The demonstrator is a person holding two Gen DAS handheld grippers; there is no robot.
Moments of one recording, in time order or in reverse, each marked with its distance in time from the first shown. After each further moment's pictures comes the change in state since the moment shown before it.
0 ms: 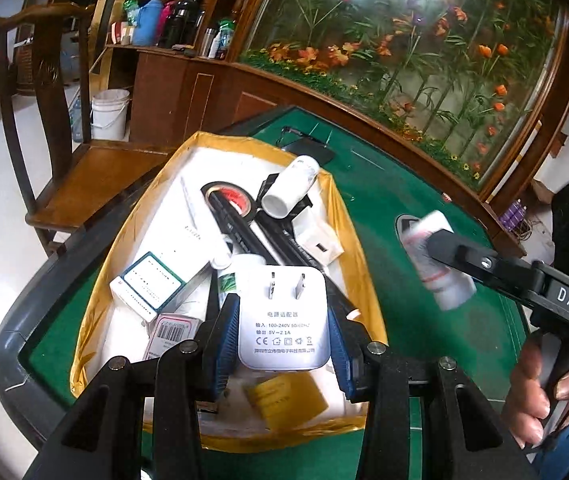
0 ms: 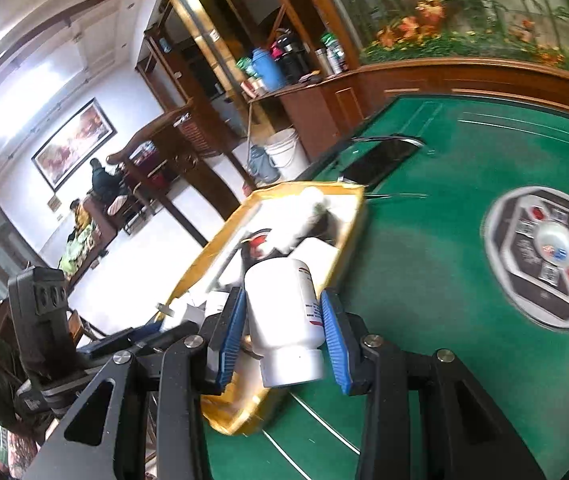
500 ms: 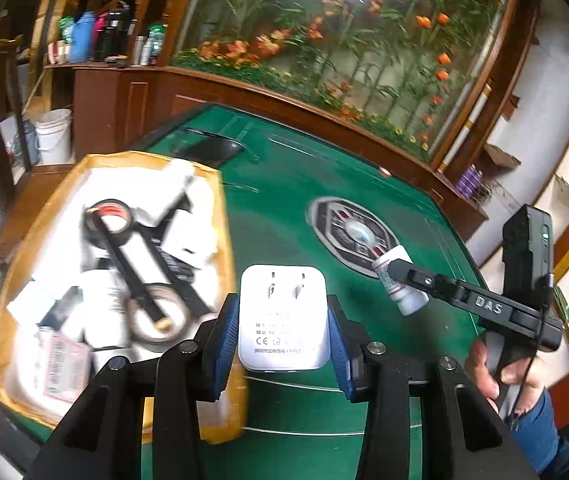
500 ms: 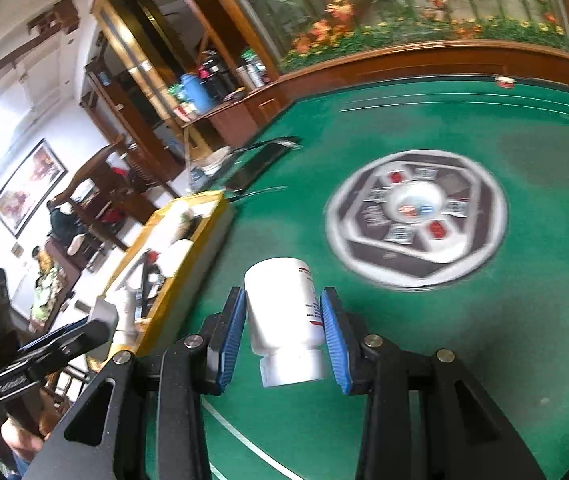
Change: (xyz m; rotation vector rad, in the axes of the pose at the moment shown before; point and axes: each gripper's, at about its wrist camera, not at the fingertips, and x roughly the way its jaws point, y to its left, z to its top) left arm -0.006 -0.091 0.004 0.131 0.020 -0.127; right arm -0.074 -0.110 -0.036 0.162 -0.070 -0.135
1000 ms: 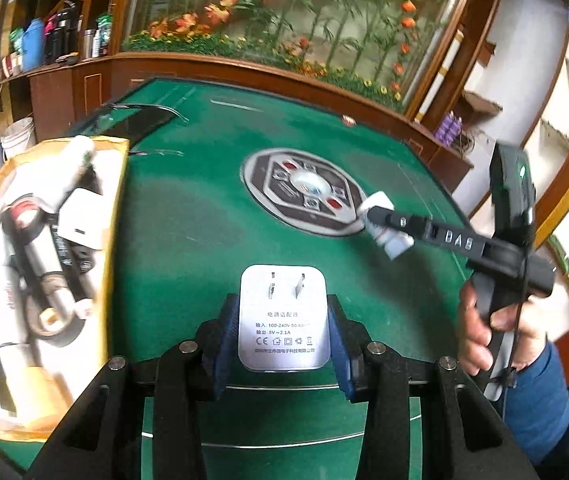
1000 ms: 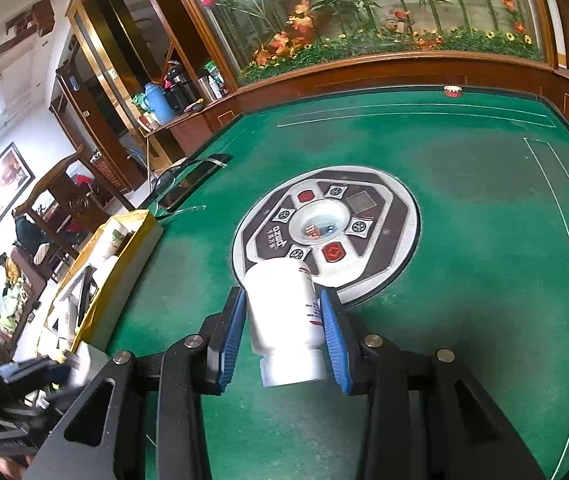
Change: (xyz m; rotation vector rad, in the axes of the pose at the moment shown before) left arm 0.049 -0.077 -0.020 0.132 0.125 -0.050; right arm -0.020 -0.078 0.006 0.023 -0.036 -0.162
